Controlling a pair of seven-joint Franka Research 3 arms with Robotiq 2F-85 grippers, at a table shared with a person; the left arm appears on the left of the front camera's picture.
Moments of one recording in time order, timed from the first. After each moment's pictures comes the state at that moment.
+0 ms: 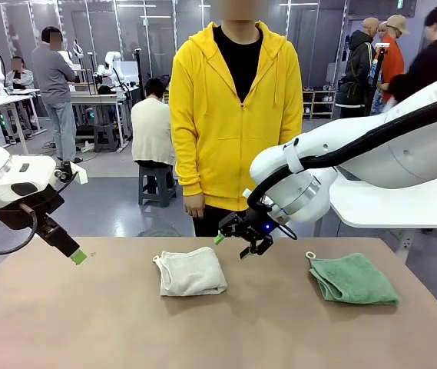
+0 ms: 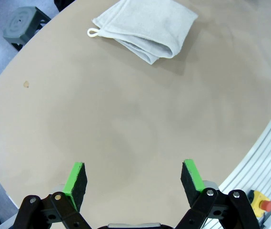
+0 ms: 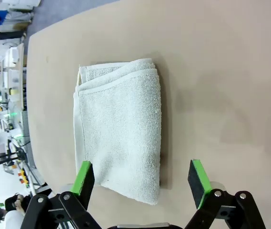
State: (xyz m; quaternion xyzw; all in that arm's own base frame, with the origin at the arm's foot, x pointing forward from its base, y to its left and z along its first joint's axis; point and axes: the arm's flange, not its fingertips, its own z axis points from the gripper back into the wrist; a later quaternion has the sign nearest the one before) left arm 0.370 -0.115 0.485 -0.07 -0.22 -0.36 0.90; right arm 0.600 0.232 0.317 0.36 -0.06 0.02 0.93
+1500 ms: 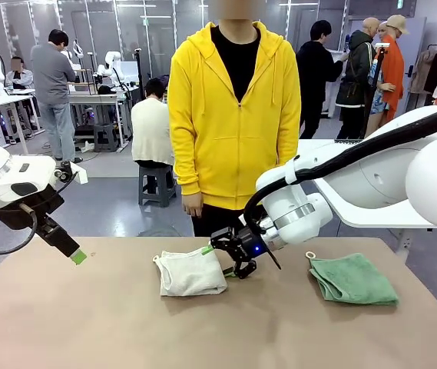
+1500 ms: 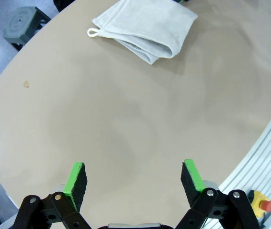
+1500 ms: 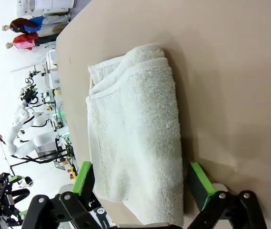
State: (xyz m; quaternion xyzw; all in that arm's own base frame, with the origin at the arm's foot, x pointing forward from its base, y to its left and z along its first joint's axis) left arm 0.370 -0.115 0.485 -0.07 -0.22 -0.36 0.90; right arm 0.605 0.253 0.246 0.48 0.00 -0.04 0.88
